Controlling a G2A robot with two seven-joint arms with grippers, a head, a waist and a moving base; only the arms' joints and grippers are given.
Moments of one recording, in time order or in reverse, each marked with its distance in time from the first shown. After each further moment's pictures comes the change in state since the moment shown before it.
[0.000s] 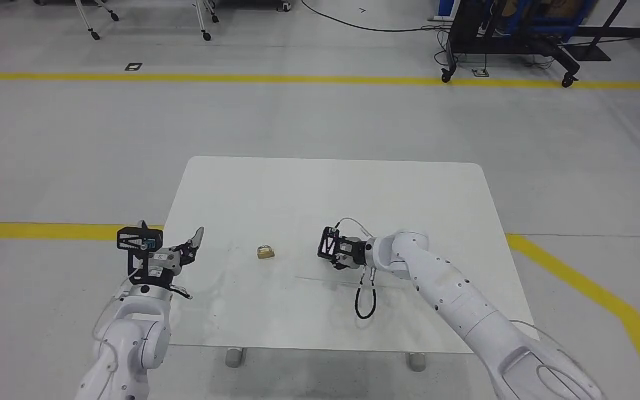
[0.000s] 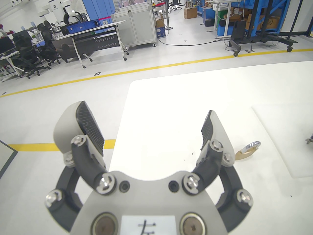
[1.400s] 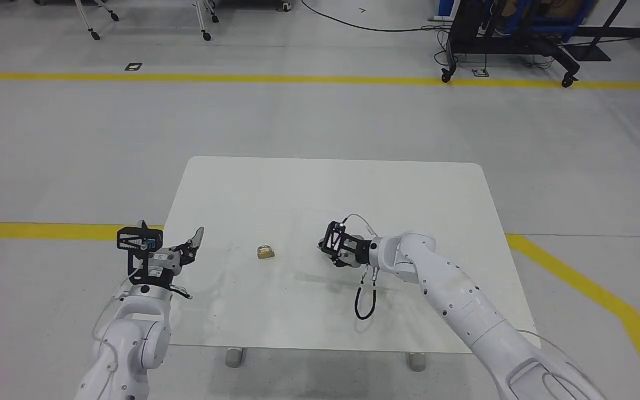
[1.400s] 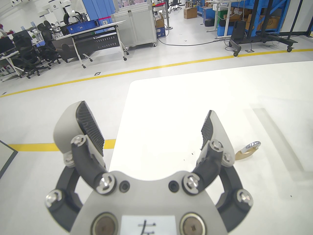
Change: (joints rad) left arm 0.000 0.000 0.000 0.000 0.000 0.000 0.000; right arm -0.066 0.025 0.075 -0.109 0.067 0.008 0.023
